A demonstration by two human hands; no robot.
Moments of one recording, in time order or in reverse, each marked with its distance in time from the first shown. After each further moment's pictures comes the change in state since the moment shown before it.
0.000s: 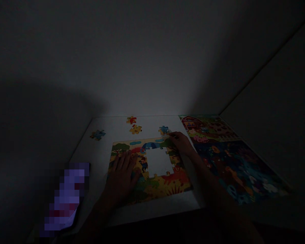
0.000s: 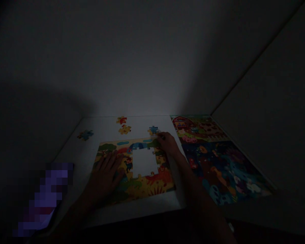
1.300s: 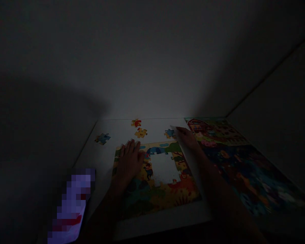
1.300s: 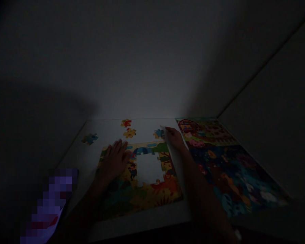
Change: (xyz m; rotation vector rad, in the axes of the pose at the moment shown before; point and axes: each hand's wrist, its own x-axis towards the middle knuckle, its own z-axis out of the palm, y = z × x) left_hand 0.068 -0.020 0.014 -0.064 -0.016 -0.217; right_hand 0.051 0.038 0.009 0.045 0.054 -0.021
